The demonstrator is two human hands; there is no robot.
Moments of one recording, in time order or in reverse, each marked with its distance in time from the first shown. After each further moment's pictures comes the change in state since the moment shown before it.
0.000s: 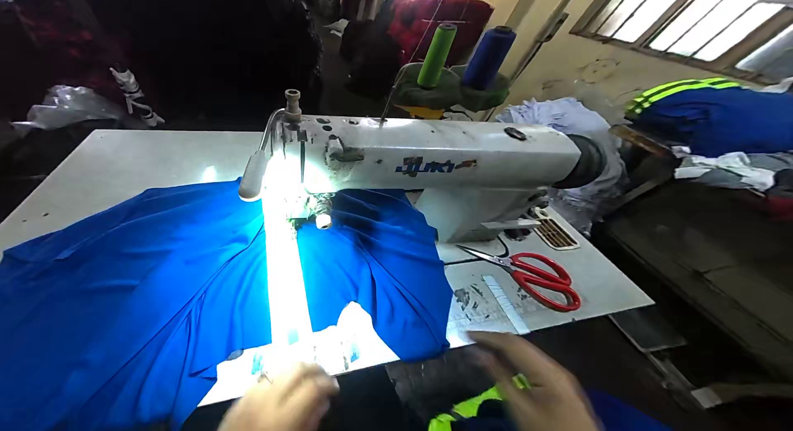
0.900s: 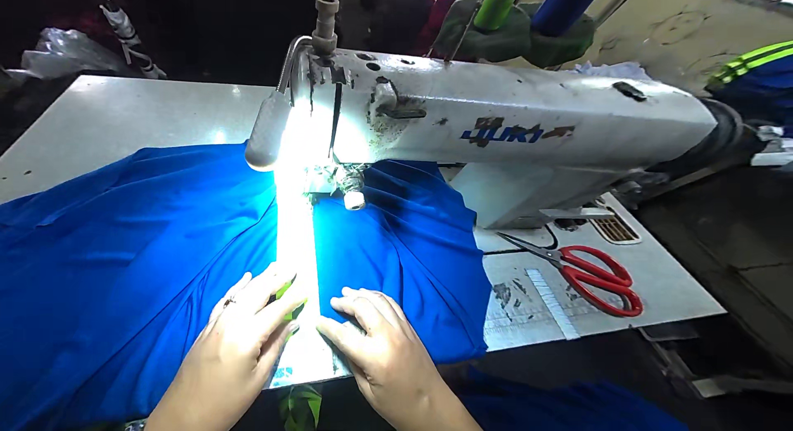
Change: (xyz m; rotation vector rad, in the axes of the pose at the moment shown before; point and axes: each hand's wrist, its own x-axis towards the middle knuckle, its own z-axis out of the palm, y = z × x) left_hand 0.018 -0.083 -0.009 0.260 0.311 -0.030; right_hand 0.071 -0.070 0.153 -0.183 0.031 -0.565
